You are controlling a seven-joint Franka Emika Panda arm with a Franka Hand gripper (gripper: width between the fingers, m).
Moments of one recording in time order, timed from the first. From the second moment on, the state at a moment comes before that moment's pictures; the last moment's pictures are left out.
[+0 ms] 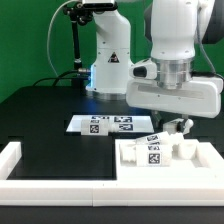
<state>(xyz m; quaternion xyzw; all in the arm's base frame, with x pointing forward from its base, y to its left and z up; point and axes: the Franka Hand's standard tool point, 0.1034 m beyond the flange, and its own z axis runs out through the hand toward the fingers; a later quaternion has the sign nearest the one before) 0.424 0.110 0.016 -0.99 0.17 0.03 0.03</state>
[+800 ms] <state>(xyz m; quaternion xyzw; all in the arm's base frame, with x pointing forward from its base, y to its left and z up) 0.426 0.106 0.018 -1.00 -0.01 0.03 0.03</state>
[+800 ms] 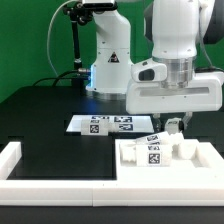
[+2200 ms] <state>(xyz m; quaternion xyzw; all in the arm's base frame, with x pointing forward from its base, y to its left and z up) 0.414 0.116 0.013 -0.99 -0.11 0.02 0.01</state>
